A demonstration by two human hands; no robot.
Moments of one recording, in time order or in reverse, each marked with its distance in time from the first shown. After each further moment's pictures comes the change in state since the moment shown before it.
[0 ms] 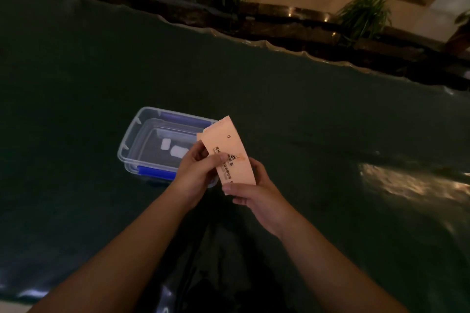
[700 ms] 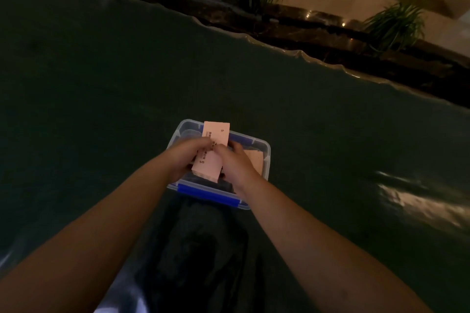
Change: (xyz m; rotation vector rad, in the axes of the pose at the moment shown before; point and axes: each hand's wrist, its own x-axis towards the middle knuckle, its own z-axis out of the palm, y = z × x) left_hand 0.085 0.078 -0.129 0.251 0.025 -0.261; right_hand 0.140 -0.048 0.136 -0.113 0.097 0.178
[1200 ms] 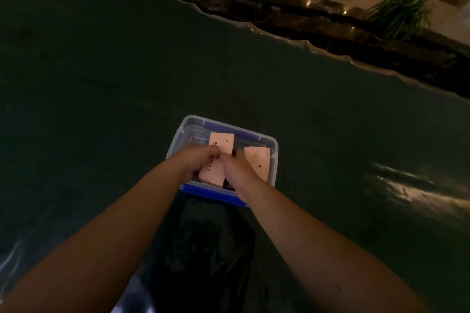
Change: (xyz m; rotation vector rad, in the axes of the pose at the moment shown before) left_hand 0.026 -0.014 0.005 0.174 0.102 -0.198; right_hand 0.025 0.013 0.011 -0.210 0.115 0.132
